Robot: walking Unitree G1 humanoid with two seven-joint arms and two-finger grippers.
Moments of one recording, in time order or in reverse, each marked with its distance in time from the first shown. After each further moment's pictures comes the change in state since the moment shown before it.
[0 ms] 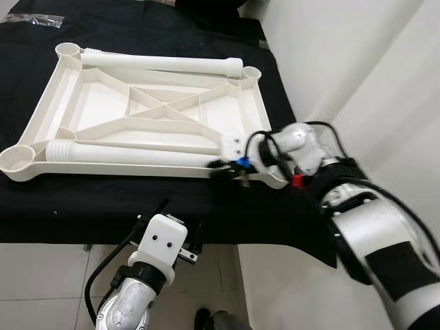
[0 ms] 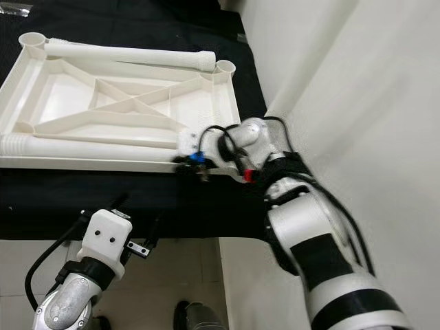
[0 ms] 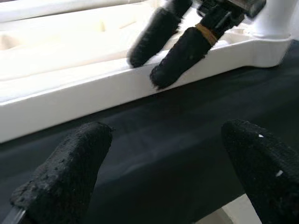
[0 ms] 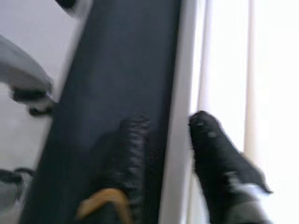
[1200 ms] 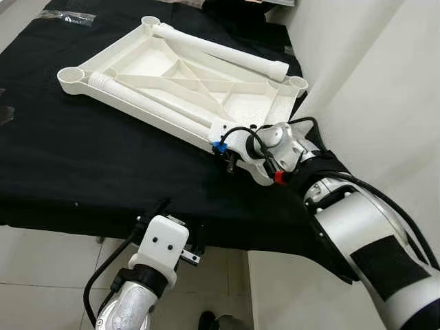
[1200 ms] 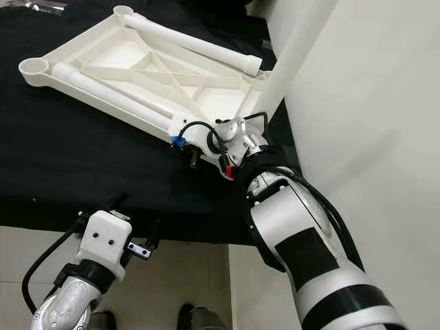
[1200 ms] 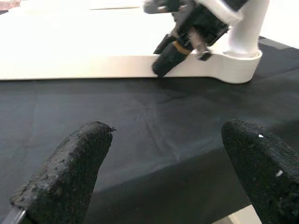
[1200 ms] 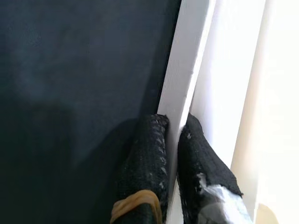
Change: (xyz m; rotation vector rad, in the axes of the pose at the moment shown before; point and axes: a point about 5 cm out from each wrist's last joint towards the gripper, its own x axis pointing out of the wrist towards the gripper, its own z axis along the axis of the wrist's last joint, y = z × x) left arm -0.006 -0.003 0.010 -0.014 -0.025 0.007; right arm 0.005 -0.015 -0.025 0.149 0.347 -0.329
